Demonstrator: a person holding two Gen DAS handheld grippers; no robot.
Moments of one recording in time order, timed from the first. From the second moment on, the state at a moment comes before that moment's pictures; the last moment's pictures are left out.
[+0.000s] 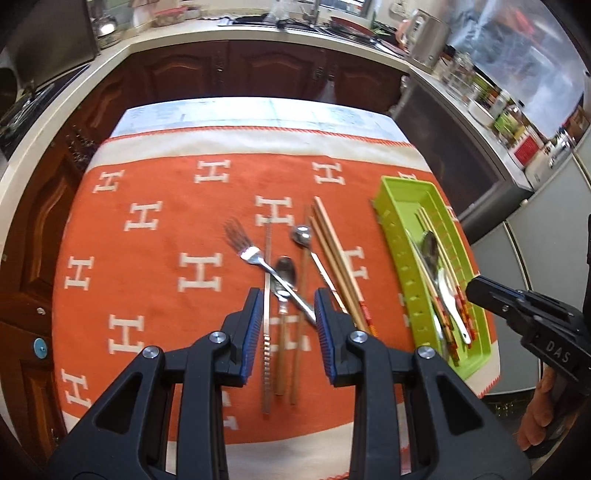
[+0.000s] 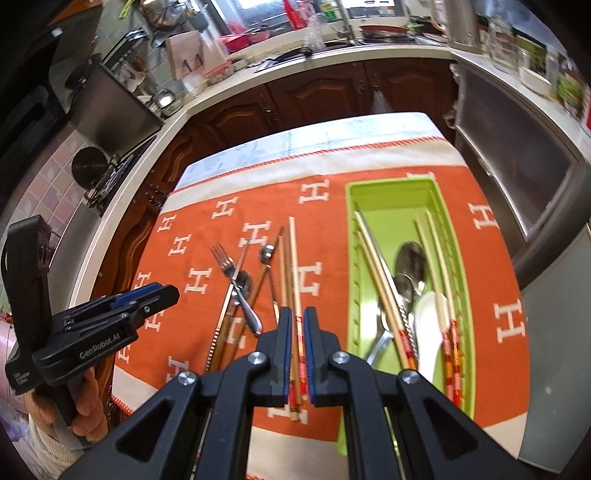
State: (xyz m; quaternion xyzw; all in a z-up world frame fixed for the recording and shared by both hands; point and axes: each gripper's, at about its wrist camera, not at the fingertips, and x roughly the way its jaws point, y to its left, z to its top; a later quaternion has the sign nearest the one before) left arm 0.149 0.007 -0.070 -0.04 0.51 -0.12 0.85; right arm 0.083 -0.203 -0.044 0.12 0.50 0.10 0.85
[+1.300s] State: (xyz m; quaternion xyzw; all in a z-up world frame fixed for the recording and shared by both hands) left arm 0.194 -0.027 -0.190 0.05 0.56 -0.10 0.82; right arm 0.146 -0.134 -0.127 0.12 0.57 0.16 0.80
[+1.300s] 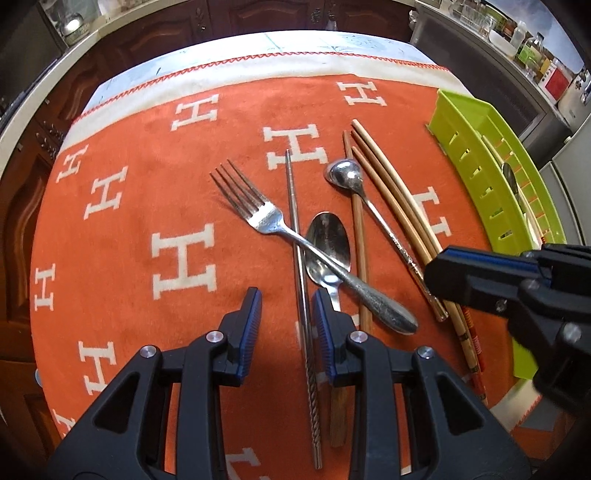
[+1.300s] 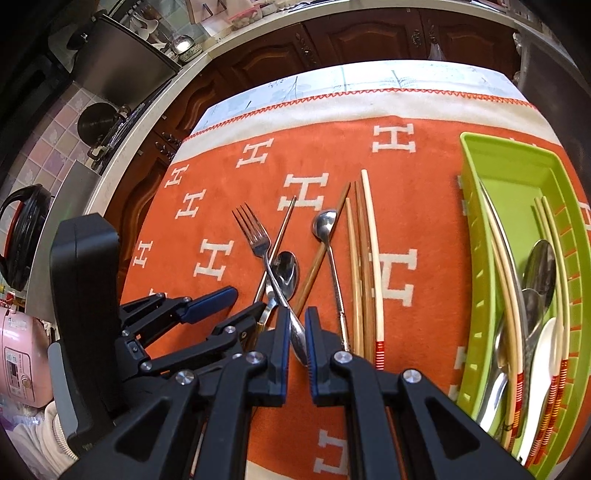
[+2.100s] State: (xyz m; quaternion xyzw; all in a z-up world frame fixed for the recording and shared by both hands) left arm 0.181 0.029 -0.186 -0.04 0.55 -0.10 0.83; right arm 0.166 -0.101 -0.139 0.08 0.57 0.22 0.79
